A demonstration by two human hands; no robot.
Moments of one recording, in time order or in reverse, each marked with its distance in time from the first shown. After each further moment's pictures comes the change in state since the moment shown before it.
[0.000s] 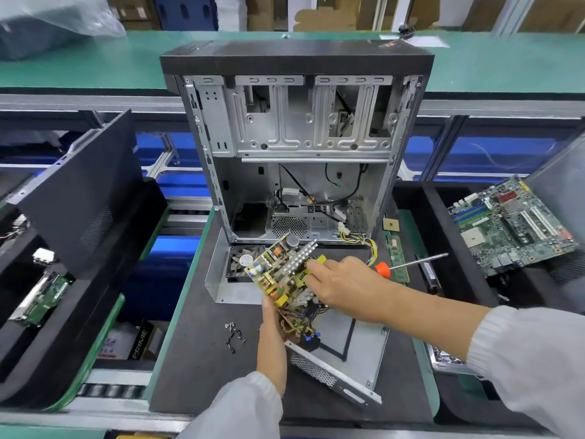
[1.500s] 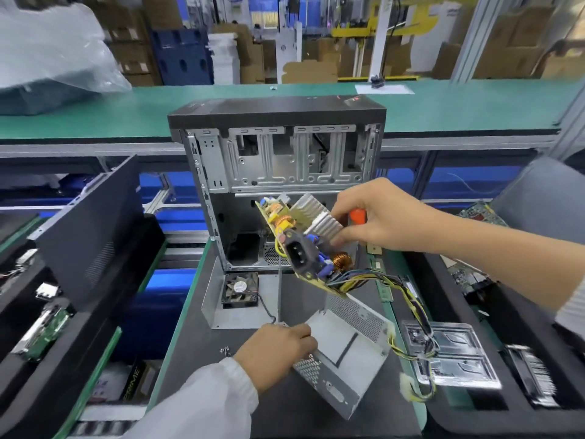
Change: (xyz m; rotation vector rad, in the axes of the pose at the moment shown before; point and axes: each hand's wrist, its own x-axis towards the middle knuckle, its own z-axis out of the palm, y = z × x) left_hand -0.018 0.079 0.002 1.950 -0.683 0.883; right_hand -0.025 0.086 -0.140 0.812 0.183 0.393
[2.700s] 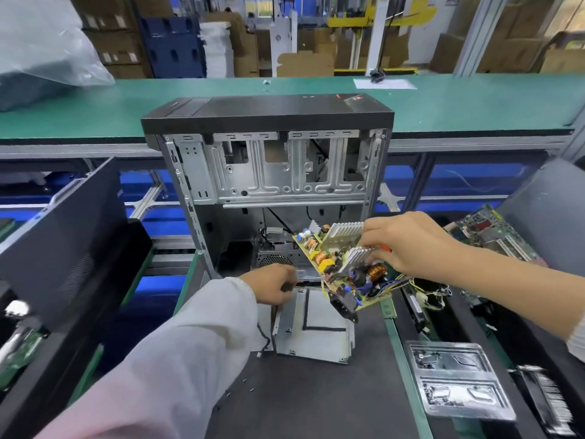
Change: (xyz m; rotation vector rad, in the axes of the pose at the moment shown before) left_hand 0.122 -0.127 -0.010 -0.301 -0.054 -0.033; right_hand -0.004 0.082 0.015 -0.612 -0.153 0.071
